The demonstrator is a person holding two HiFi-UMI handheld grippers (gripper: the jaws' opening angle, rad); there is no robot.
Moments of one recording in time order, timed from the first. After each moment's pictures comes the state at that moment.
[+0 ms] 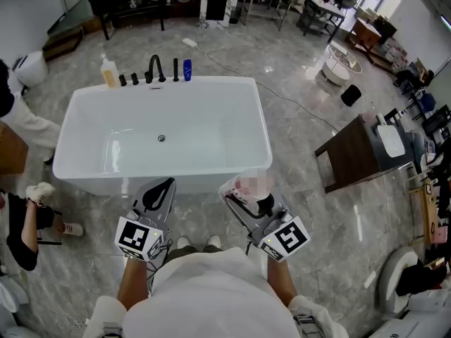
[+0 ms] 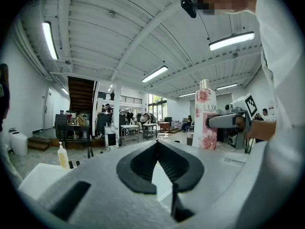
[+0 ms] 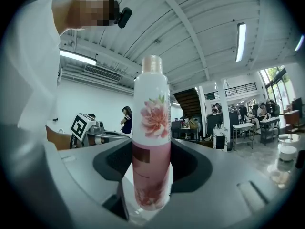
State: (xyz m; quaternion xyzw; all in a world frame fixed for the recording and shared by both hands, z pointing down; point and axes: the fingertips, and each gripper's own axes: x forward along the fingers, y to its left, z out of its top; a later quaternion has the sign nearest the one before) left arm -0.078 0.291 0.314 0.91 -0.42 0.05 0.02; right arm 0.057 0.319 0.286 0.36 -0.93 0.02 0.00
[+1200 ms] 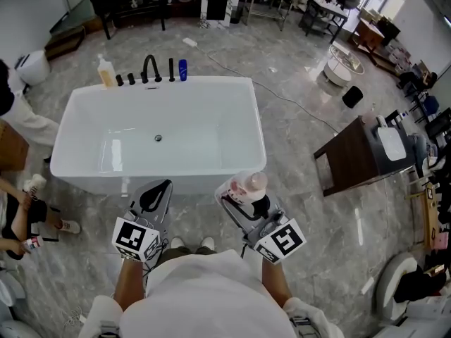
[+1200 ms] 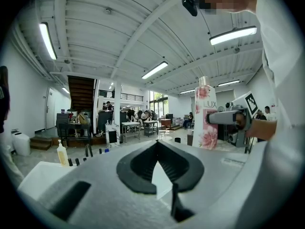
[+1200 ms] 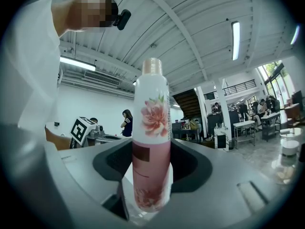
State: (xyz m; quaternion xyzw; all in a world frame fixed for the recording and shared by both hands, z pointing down) left arm -0.029 0.288 0.327 0.90 -0.43 0.07 0.03; right arm 0.108 0.313 0.292 0.35 -0.93 0.03 -0.02
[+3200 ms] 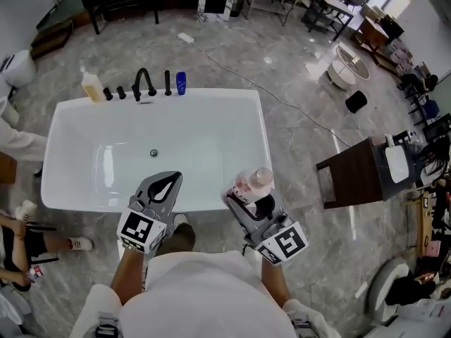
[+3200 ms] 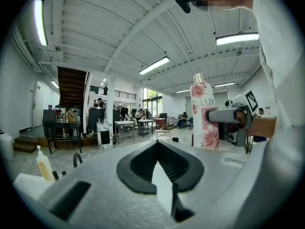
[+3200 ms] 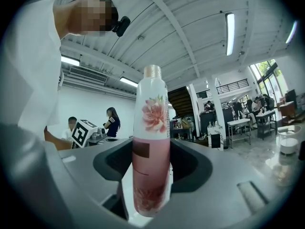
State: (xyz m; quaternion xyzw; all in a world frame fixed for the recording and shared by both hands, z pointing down) left arm -0.051 0.028 0.348 0.92 -0.38 0.07 0.03; right arm 0.070 0.068 0.306 0.39 -0.92 0.05 -0.02
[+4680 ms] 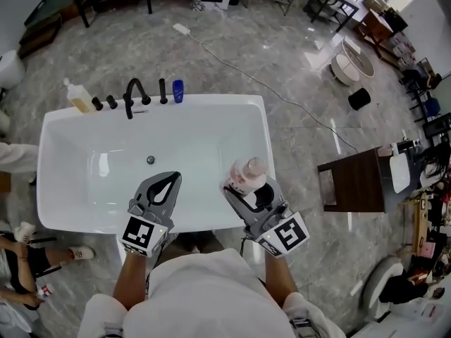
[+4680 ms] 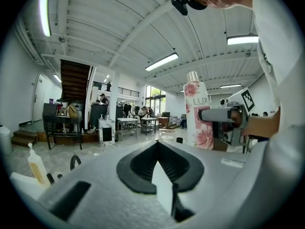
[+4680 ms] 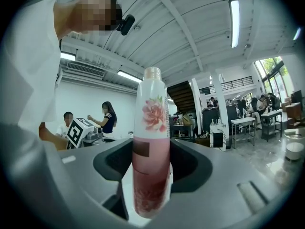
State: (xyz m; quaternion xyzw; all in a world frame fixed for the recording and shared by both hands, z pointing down) left arm -0.063 -0.128 0.374 0.92 -0.38 0.07 0.06; right arm 0.048 -0.108 0.324 0.38 -0.92 0.05 0.01
